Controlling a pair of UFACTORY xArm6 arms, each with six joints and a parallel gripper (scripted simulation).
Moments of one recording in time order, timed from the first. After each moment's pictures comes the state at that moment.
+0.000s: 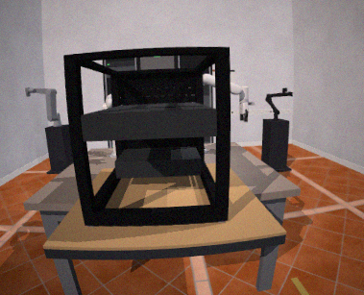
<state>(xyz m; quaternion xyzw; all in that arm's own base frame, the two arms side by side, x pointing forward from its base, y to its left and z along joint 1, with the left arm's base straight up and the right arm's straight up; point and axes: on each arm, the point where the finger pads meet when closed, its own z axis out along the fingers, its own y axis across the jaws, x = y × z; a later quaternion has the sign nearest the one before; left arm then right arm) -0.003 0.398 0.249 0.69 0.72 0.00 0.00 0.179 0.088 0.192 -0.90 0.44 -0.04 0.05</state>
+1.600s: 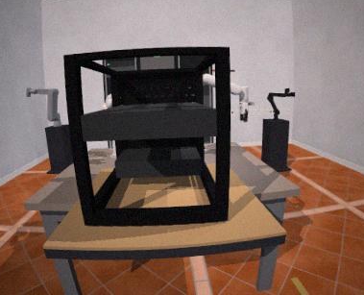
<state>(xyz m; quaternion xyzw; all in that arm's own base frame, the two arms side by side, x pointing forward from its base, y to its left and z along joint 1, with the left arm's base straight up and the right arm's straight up) -0.007 0.399 0.248 0.70 0.71 0.00 0.00 0.179 0.088 0.192 -0.90 0.44 -0.04 0.05</state>
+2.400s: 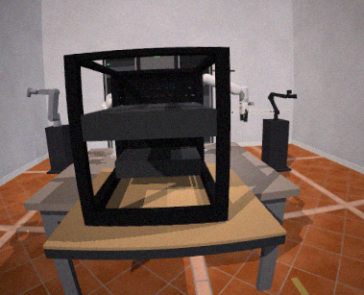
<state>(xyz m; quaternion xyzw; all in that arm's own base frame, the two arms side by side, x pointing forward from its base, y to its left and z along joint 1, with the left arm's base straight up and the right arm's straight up) -0.007 0.399 0.248 0.70 0.71 0.00 0.00 0.180 0.086 0.192 -0.89 0.45 -0.04 0.04</state>
